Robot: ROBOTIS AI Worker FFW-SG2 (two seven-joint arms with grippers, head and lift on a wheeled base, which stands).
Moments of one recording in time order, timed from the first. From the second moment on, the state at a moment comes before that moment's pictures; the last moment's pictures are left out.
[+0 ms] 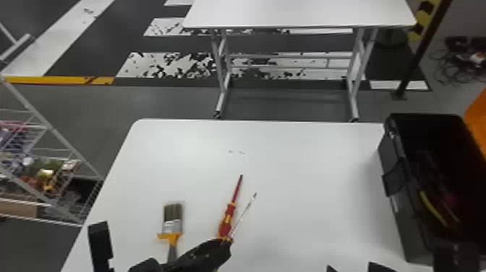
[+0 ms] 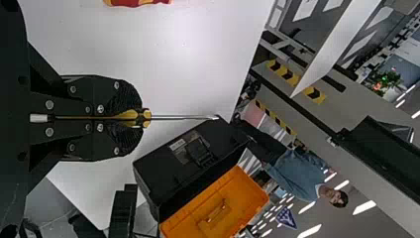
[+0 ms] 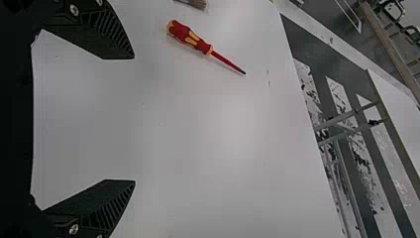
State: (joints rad) left arm 0.78 0.05 0.30 -2.25 0.31 0.74 -0.97; right arm 0.81 -0.10 -0.02 -2.41 -0.36 0.94 0.25
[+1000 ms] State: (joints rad) left arm 0.78 0.06 0.09 -2.25 0.21 0.66 -0.93; right arm 0.63 0.00 0.10 -2.49 -0.47 1.24 0.20
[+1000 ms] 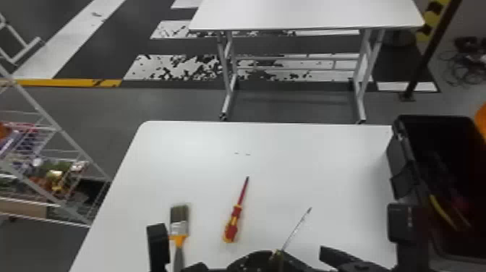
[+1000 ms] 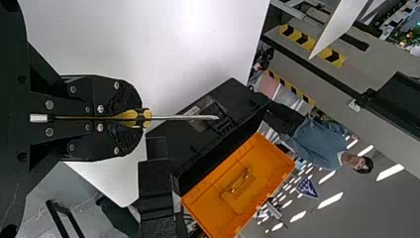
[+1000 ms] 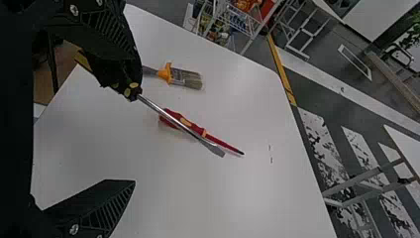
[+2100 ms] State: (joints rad) left arm 0.77 0.08 0.00 -2.23 0.18 0.65 -0.90; right arm 0.64 0.00 0.13 -2.46 -0.40 1.11 0.24
